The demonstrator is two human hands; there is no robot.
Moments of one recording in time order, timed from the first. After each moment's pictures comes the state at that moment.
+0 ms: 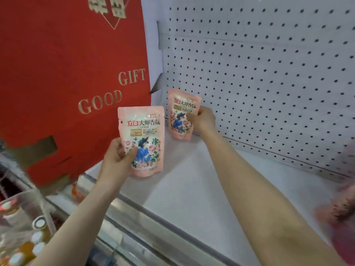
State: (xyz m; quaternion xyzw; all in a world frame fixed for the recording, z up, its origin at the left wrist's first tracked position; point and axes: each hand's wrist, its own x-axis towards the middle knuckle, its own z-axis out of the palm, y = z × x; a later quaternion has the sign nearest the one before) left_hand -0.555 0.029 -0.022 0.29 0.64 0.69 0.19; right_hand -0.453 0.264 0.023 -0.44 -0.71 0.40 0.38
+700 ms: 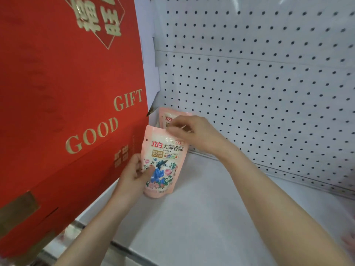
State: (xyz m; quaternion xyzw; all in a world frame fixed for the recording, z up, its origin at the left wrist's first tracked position) left_hand -0.597 0.096 -0.030 0.38 0.60 0.64 0.29; right_hand -0.458 0.229 0.080 -0.25 -0.90 0.23 0.25
